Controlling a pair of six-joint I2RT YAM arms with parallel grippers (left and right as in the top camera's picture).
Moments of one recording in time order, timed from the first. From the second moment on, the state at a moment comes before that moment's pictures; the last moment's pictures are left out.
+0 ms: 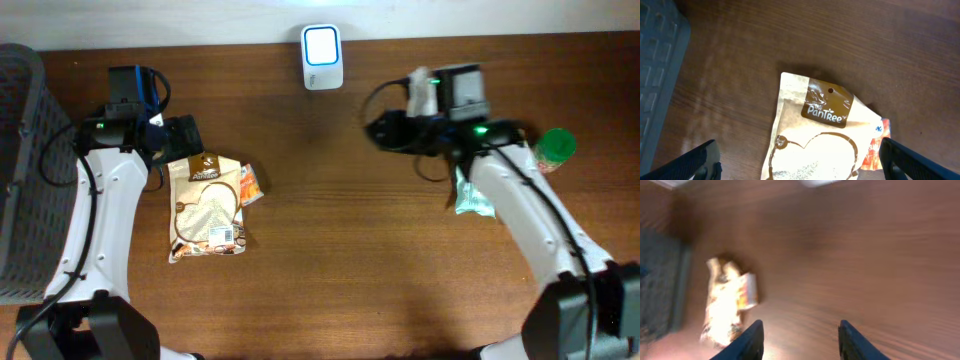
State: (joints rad) left arm 0.05 1.65 1.47 -0.92 -0.15 -0.22; right arm 0.22 1.66 1.34 -0.56 -0.47 0.37
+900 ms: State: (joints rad) left arm 0.05 1.65 1.47 -0.92 -0.15 -0.22; right arm 0.61 2.32 1.83 -0.56 -0.55 0.40
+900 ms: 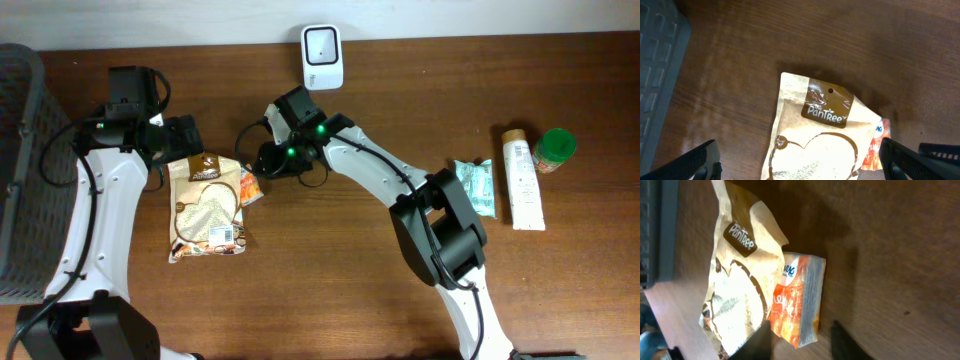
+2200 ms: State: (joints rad) left arm 0.05 1.65 1.47 -0.92 -0.15 -0.22; right arm 0.30 2.27 1.84 -1.07 -0.93 0.08
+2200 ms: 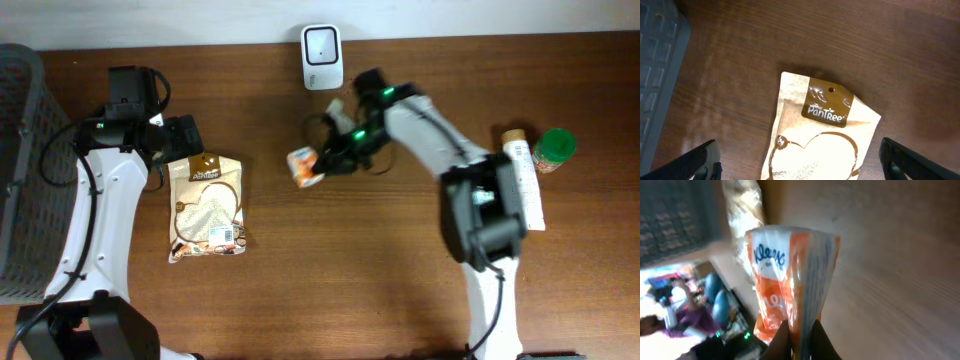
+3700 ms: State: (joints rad) left arm 0.05 1.65 1.47 -0.92 -0.15 -0.22; right arm -0.05 1.82 1.86 -1.65 -1.53 -0.50
